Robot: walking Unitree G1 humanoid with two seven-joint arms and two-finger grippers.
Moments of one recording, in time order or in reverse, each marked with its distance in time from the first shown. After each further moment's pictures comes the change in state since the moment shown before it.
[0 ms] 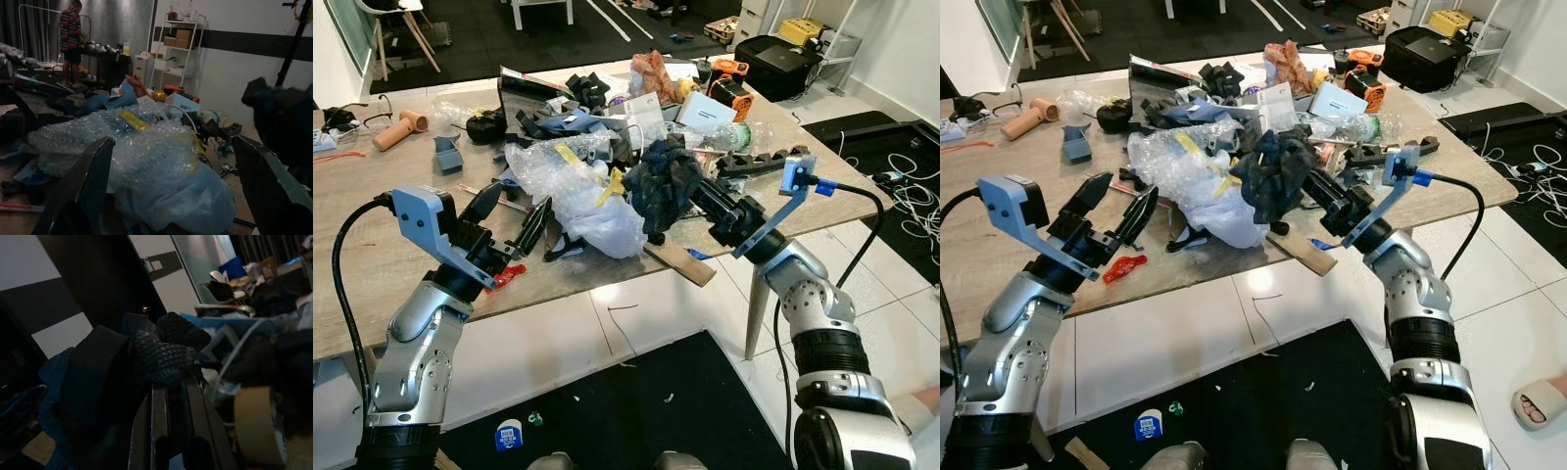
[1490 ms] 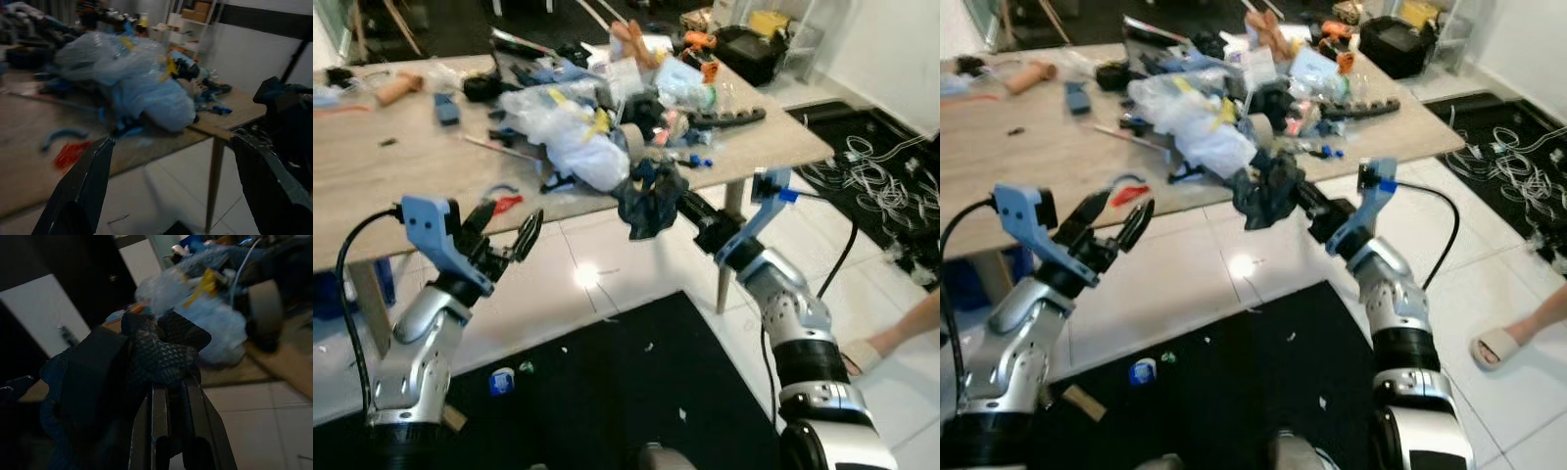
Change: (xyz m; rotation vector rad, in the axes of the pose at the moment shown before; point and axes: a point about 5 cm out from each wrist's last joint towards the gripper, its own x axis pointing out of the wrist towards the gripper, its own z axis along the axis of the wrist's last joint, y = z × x) left arm 0.000 0.013 -0.017 -0.010 0.091 0.102; right arm 0.009 -0.003 -0.018 -0.080 0.062 -0.188
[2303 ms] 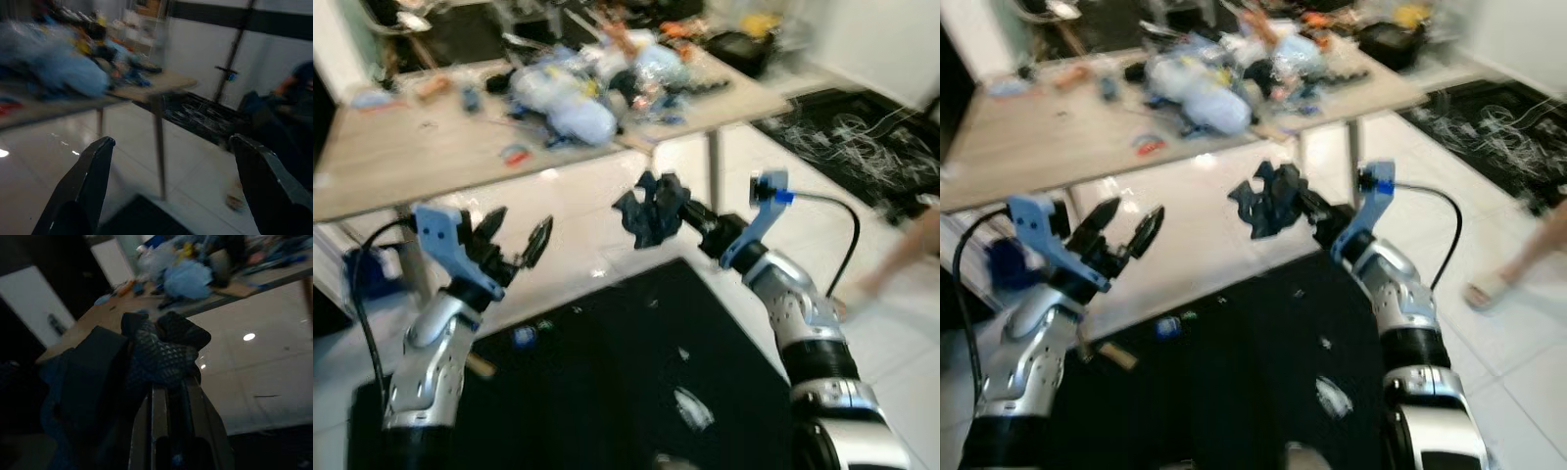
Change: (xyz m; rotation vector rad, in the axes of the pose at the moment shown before) left arm -0.001 -0.005 -0.008 0.015 0.010 -0.031; right arm -0.004 -0.004 -0.014 0.002 0.071 -0.034
